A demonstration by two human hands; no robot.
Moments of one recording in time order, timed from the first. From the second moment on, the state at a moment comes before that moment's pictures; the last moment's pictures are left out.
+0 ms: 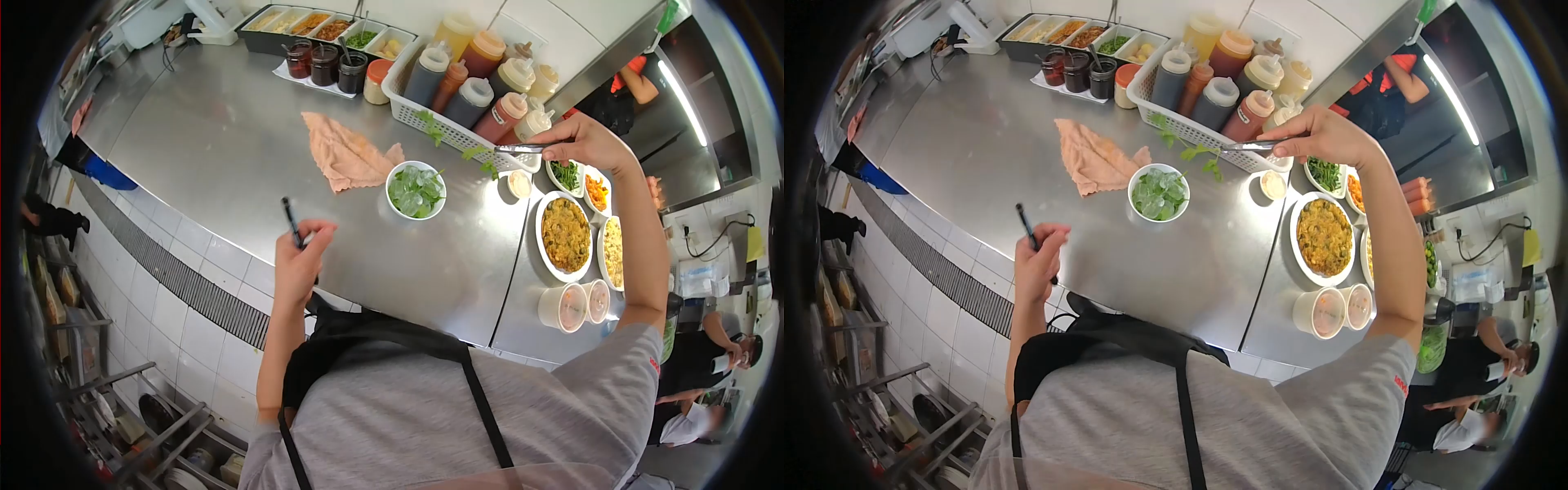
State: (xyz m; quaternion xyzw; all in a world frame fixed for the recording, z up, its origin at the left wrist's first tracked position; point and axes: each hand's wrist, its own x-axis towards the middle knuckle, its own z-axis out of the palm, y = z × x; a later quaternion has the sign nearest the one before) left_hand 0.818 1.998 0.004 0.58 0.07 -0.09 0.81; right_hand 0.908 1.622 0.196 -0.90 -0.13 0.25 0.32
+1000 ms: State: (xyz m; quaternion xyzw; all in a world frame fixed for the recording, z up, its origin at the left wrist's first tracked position) left_hand 0.906 1.938 0.011 0.55 0.04 -0.15 0.82; right_hand 0.905 1.620 0.167 -0.84 -0.10 0.26 0.47
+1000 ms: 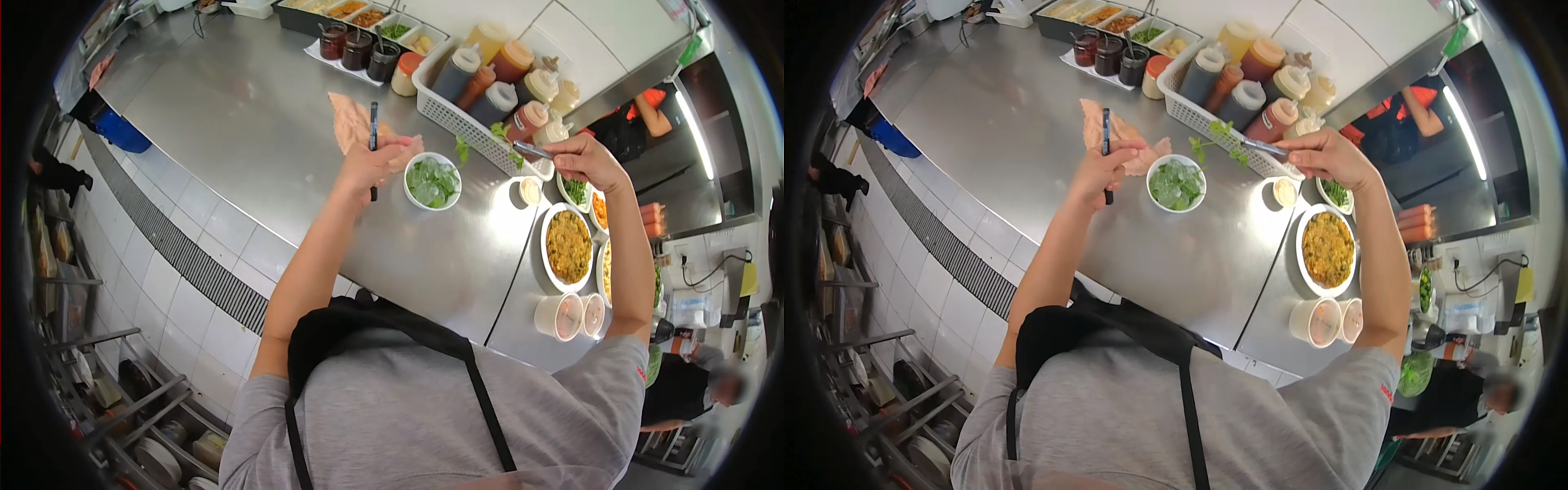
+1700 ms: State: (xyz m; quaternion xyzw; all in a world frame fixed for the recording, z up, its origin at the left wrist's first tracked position) left_hand 0.891 1.968 -0.002 0.65 0.09 -0.10 0.75; right_hand 0.932 1.718 0.091 -0.93 -0.33 0.13 -0.12
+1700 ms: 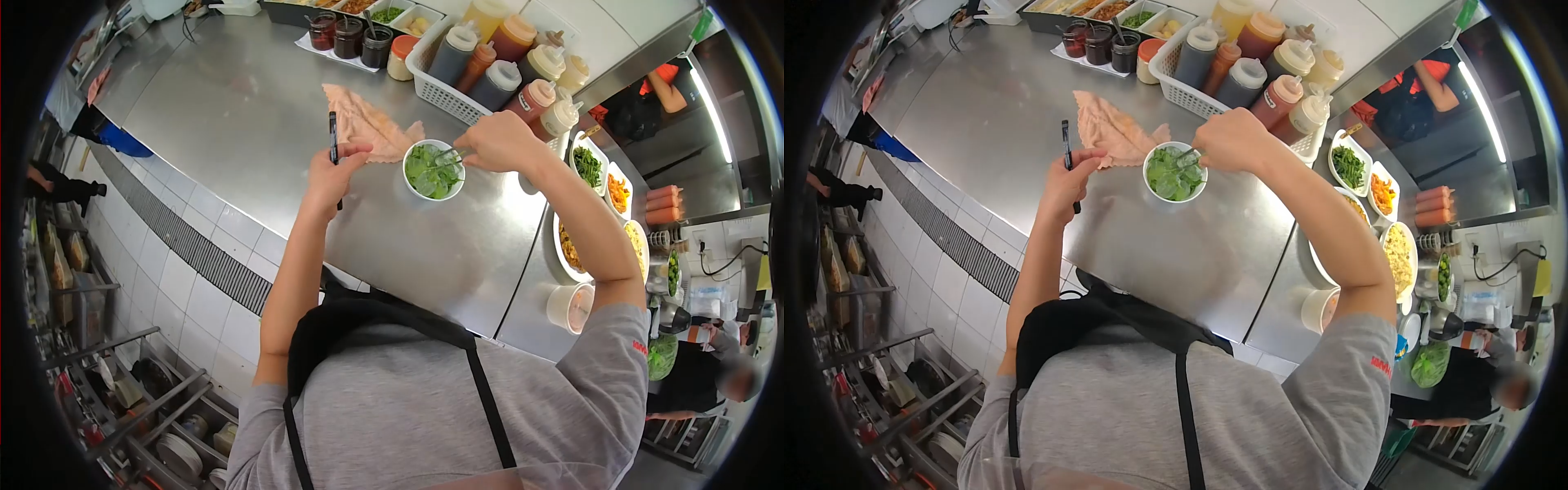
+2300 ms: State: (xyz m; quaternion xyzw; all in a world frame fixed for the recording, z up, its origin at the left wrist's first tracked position) left_hand 0.828 2.024 -0.011 0.63 0.17 -0.07 0.76; right_hand 0.927 1.690 0.111 -0.95 -0.26 0.10 -0.16
